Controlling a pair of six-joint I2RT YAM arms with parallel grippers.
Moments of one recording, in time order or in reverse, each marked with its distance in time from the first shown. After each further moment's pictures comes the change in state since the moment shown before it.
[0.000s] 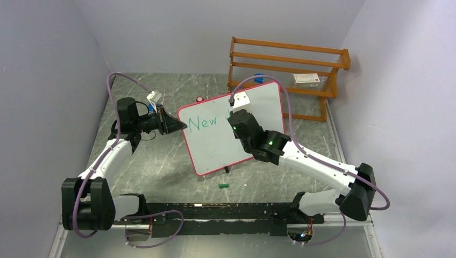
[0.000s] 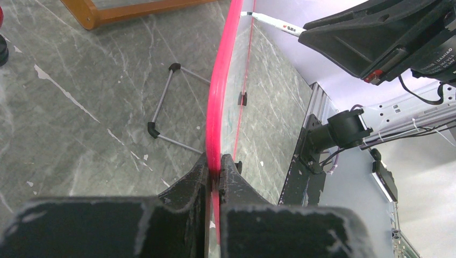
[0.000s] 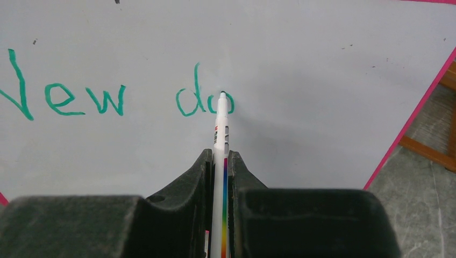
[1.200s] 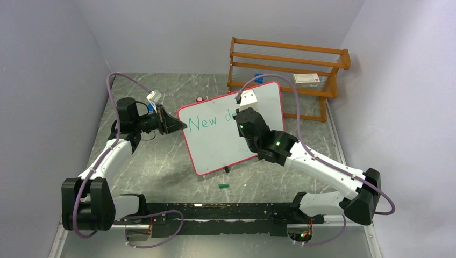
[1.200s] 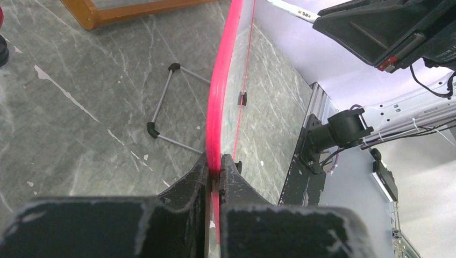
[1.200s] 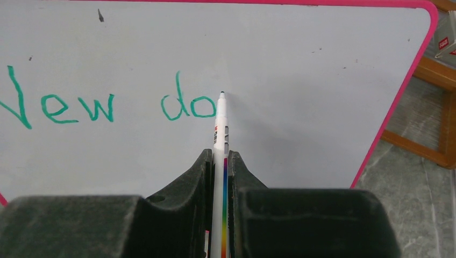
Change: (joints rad) left arm 0.000 0.000 0.000 -0.001 0.000 0.002; right arm -0.017 -0.058 -0.001 -0.015 0.005 0.001
